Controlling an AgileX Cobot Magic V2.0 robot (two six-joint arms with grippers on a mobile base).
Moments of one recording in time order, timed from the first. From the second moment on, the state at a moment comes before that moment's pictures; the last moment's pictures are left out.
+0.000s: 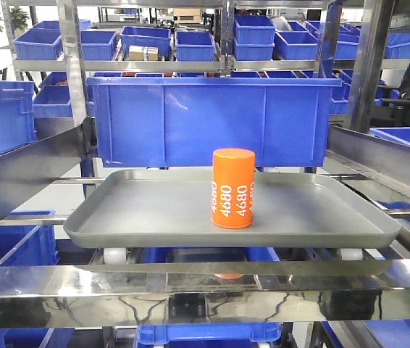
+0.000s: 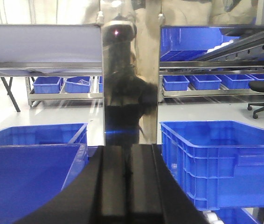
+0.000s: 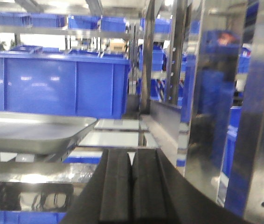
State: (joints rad) left arm 0.02 -0.01 0.03 -0.07 0.01 0.03; right arm 0.04 0.26 -0.73 -0.08 0.52 0.02
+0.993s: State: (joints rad) left arm 0.02 -0.01 0.03 -0.07 0.01 0.03; right arm 0.36 0.95 -1.24 0.20 0.82 -0.30
